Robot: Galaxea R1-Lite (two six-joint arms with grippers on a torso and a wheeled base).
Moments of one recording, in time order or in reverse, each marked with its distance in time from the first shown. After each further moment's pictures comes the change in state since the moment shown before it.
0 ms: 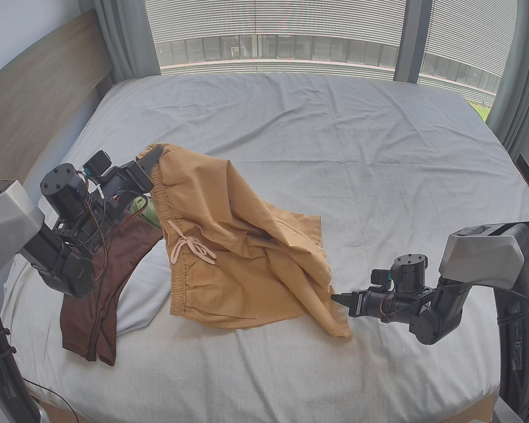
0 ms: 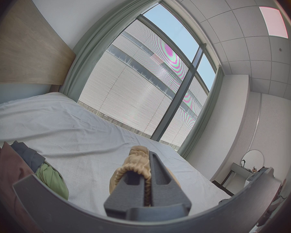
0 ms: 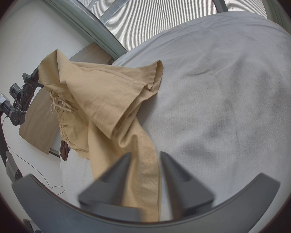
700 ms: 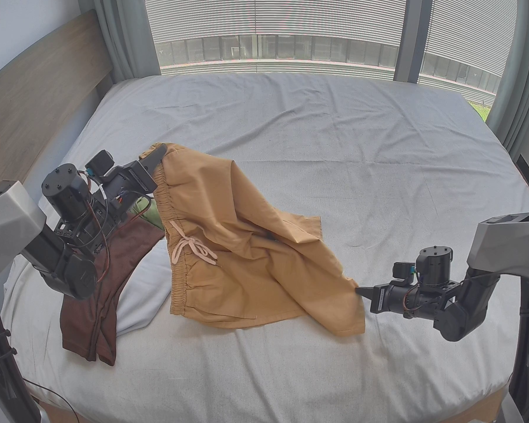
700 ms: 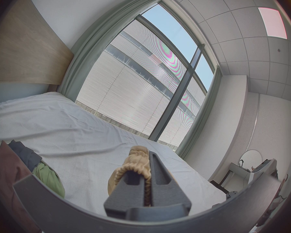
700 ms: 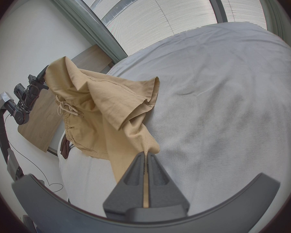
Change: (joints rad) left arm -0.017 -0.002 0.005 -0.013 0.001 0.000; right arm -0.055 -0.150 0.150 -0.006 0.000 -0.068
